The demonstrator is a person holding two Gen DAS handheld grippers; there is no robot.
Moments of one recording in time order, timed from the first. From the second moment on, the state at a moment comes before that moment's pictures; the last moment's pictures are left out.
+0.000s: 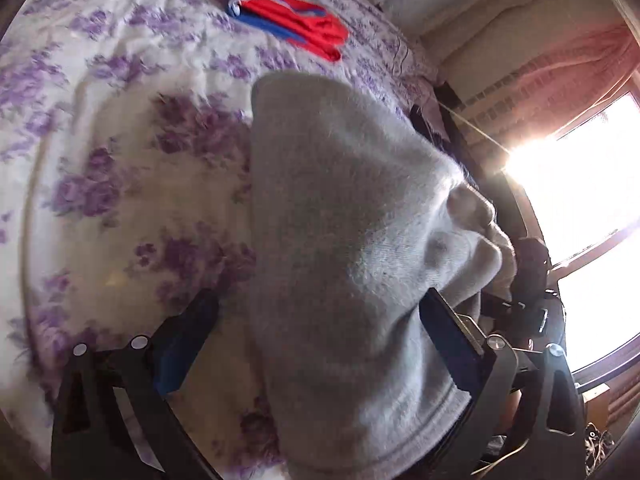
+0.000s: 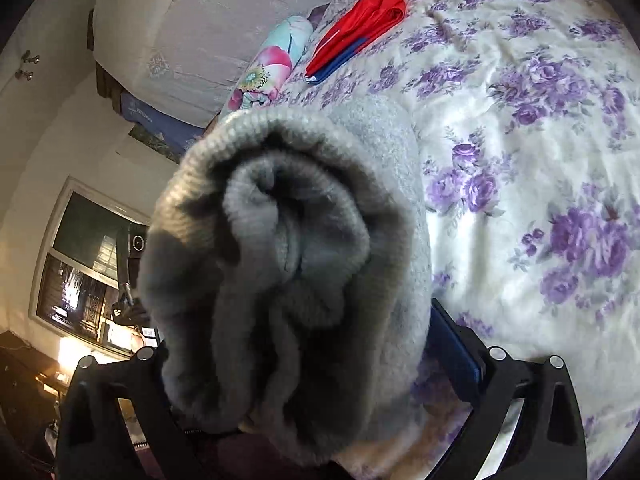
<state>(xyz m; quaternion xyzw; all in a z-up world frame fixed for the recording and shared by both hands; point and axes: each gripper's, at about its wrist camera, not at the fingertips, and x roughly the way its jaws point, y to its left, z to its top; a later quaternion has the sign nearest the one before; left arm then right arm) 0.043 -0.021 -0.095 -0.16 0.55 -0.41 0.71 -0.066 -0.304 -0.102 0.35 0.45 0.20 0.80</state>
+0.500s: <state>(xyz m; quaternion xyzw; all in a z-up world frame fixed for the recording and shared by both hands) 0.016 -0.044 -0.027 -0.15 0.49 -0.46 0.73 -0.098 -0.297 -0.024 0.29 0.36 0.24 0.85</state>
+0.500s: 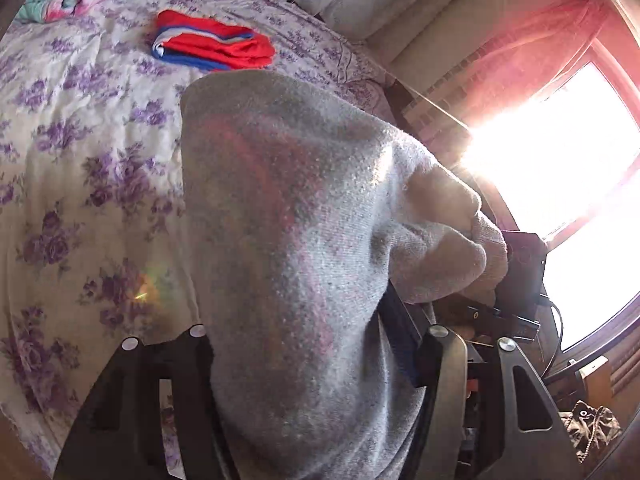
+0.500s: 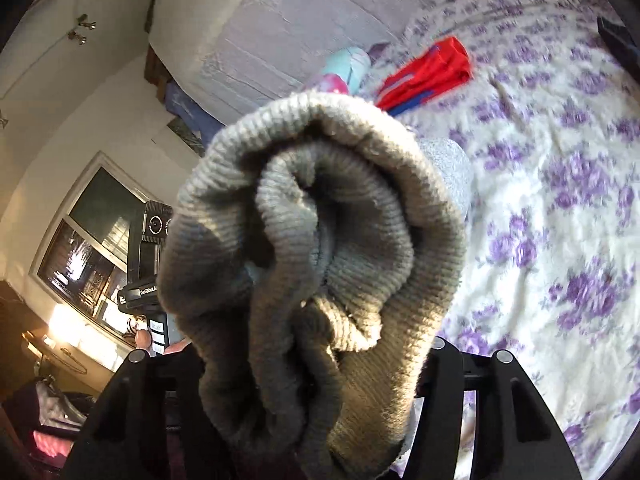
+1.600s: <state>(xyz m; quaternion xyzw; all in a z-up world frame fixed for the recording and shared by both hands) 0.302 -0.042 0.045 -0.13 0.39 -0.20 0.89 0.076 -0.368 0.053 0.14 0.23 -0.05 0.96</state>
